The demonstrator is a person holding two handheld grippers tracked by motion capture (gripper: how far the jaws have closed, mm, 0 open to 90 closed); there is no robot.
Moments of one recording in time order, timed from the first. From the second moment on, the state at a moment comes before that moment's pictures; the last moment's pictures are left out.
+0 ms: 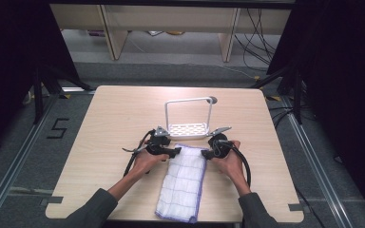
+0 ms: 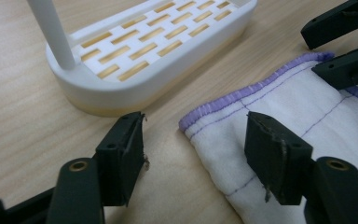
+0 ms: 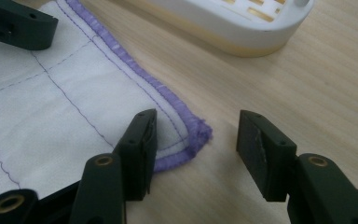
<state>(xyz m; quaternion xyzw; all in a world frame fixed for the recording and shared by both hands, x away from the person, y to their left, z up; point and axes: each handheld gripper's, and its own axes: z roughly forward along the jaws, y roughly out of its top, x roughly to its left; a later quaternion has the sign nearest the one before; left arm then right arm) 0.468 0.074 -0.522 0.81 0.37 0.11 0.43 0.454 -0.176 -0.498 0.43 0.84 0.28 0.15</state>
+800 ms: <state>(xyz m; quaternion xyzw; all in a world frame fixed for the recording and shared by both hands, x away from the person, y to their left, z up) 0.447 0.076 -0.501 0.81 0.31 0.14 0.47 0.444 -0.174 -0.487 0.41 0.84 0.33 0.11</state>
